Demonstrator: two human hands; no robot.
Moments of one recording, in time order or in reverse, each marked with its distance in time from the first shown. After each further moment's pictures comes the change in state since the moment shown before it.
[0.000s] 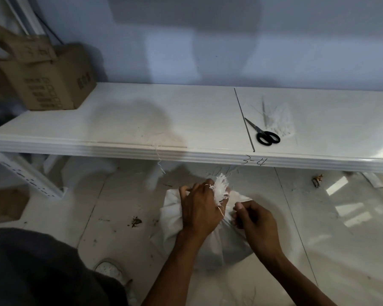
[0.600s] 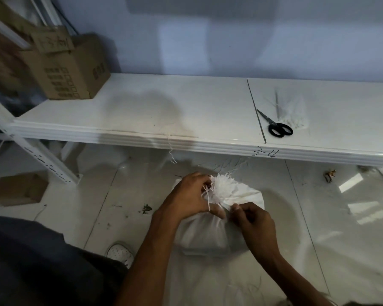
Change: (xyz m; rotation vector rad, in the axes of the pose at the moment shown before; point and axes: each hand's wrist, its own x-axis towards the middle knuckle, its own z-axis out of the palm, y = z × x) left_hand 0.010 -0.044 -0.064 -0.316 -0.478 0.022; right_hand -0.023 0.006 0.016 -0.088 -0.053 0.016
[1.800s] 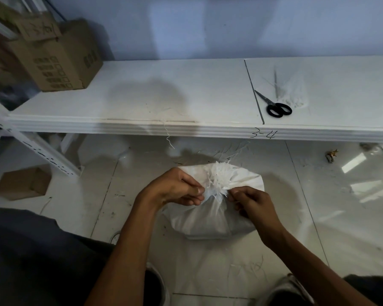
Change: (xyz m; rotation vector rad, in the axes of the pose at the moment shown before) left_hand -0.025 0.013 -0.036 -0.593 -0.321 -0.592; right_hand -0.004 -0.017 -0.010 0.397 -0.156 0.275
